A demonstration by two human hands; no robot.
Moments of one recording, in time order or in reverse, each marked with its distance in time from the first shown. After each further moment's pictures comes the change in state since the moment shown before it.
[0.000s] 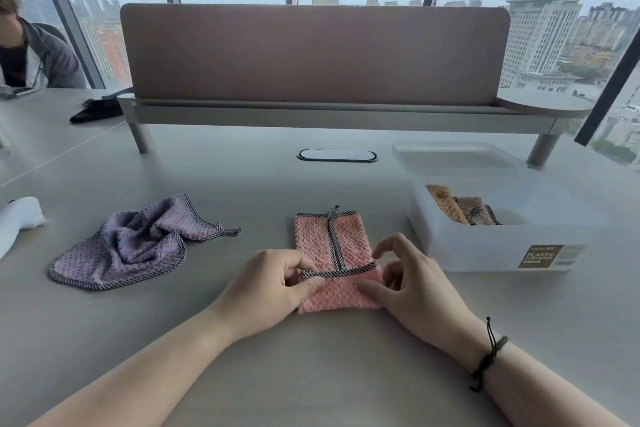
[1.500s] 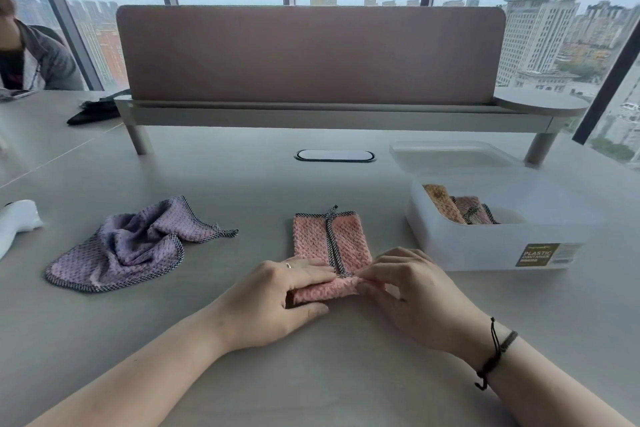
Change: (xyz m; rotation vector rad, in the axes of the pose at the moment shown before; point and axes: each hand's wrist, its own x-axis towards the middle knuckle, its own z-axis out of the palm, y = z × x) left_hand -0.002 -0.007 -0.002 0.162 -0.141 0.307; right_hand 0.003 0.006 -0.004 -0.306 -0.049 -0.291
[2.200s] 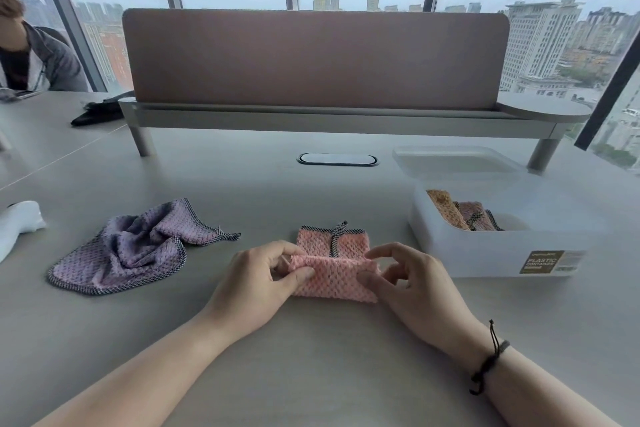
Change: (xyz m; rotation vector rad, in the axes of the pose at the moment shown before) left_hand 0.004 -0.007 -0.002 -0.084 0.365 -0.292; right_hand 0.004 -0.006 0.002 0.357 0.113 0.291
